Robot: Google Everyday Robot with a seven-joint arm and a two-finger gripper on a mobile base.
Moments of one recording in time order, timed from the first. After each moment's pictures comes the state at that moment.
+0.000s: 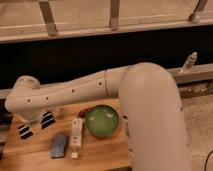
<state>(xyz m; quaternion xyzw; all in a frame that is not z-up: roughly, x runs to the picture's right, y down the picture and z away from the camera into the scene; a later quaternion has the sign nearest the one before) -0.326 0.165 0.658 -0.28 -0.19 -0.17 0.93</state>
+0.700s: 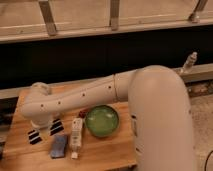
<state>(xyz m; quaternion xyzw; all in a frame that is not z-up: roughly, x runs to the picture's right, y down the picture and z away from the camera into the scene) -0.293 0.216 0.695 -0.32 -0.18 -0.14 0.92</state>
